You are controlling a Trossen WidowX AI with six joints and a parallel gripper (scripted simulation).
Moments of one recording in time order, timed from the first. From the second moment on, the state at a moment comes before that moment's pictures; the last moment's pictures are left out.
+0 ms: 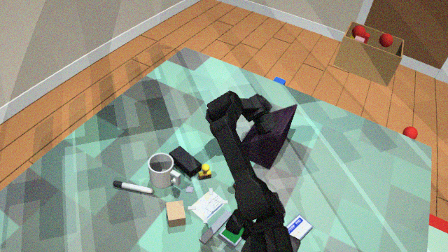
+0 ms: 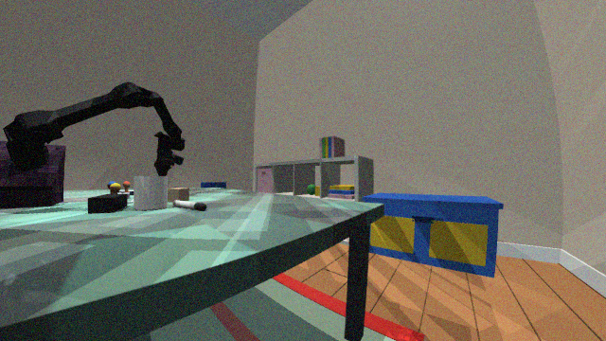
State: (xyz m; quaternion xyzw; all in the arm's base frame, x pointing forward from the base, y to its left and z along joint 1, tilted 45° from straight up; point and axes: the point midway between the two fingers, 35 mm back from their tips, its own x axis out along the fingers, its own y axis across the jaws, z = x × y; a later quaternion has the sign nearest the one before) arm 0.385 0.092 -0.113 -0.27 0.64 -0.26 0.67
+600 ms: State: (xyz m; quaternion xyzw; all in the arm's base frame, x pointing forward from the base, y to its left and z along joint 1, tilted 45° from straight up) arm 0.385 0.098 -0.106 -0.27 0.64 -0.26 0.67
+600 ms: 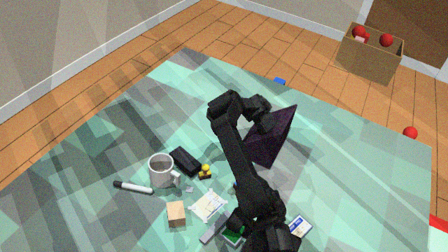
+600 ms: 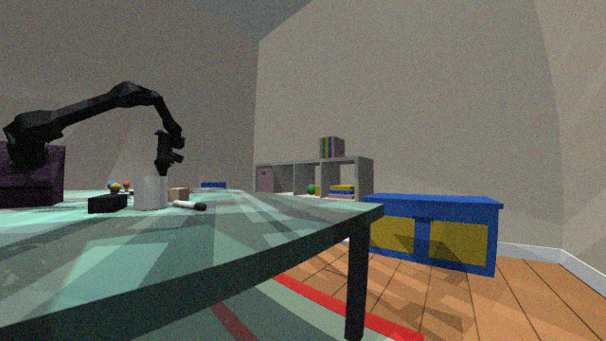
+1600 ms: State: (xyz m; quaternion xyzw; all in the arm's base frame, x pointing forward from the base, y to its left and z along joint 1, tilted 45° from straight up) arm 0.383 0.108 -0.095 -0.27 0.64 -0.26 0.67
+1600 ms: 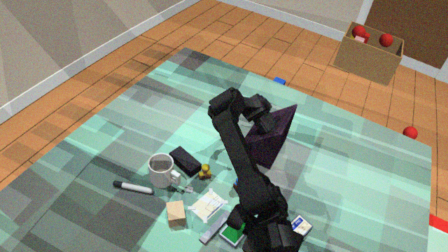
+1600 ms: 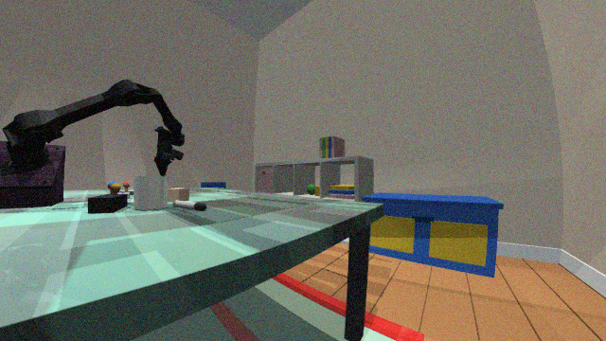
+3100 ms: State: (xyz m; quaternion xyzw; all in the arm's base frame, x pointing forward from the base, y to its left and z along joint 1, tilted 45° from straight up) arm 0.342 0.054 -0.038 -0.27 0.64 -0.26 0.67
